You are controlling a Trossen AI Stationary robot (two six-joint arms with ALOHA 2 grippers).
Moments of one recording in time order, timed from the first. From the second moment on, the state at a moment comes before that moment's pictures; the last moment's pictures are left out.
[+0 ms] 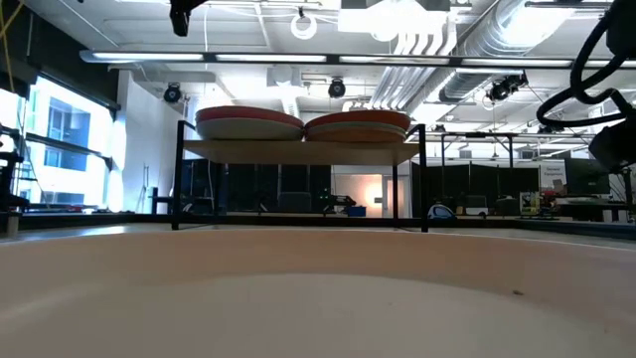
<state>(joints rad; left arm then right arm) 0.34 0.72 0.71 0.13 0.14 -0.44 0.55 1.16 0.44 -0.64 -0.21 1.07</state>
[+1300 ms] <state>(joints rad) 0.34 0.72 0.71 0.13 0.14 -0.42 0.00 1.16 1.35 -0.81 -0.11 0.56</state>
